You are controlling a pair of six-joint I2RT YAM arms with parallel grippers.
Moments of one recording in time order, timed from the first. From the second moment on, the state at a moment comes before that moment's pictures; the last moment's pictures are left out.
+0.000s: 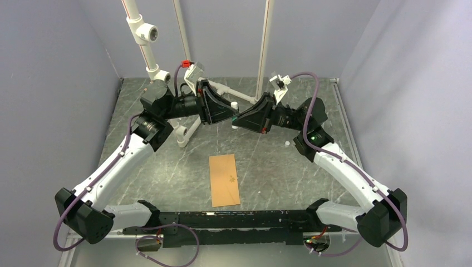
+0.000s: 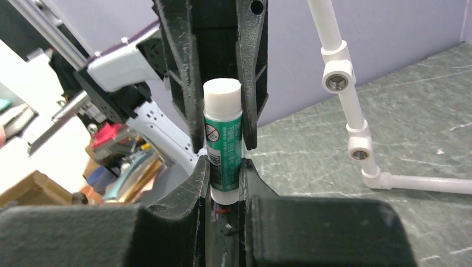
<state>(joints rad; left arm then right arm) -0.56 1.21 1.24 0.18 0.88 -0.59 0.54 1.15 1.00 0.43 -0.90 0.68</state>
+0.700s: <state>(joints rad) -0.56 1.22 1.20 0.20 0.88 -0.51 0.54 1.11 0.93 0.48 -0.75 0.73</state>
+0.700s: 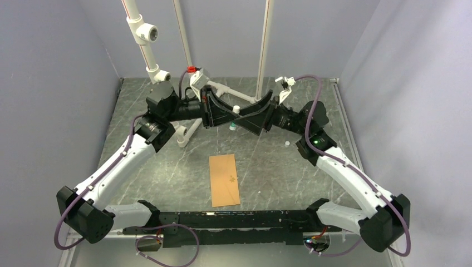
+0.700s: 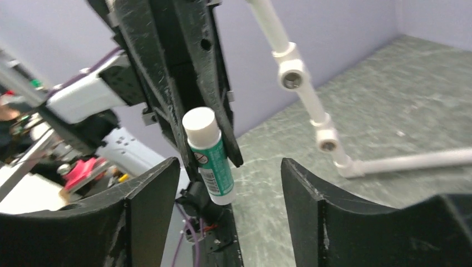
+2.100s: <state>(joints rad) -0.58 1.43 1.49 -0.56 0.70 0.32 0.62 1.35 1.41 -0.48 -0.30 0.77</state>
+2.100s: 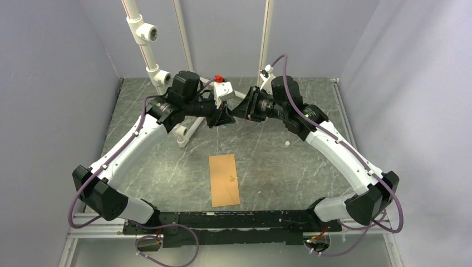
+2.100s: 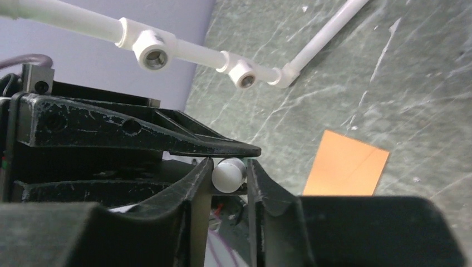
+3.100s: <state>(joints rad) -0.58 1.42 1.40 -0.50 0.72 0.17 0.54 1.27 1.31 -0.42 -0.45 0.84</state>
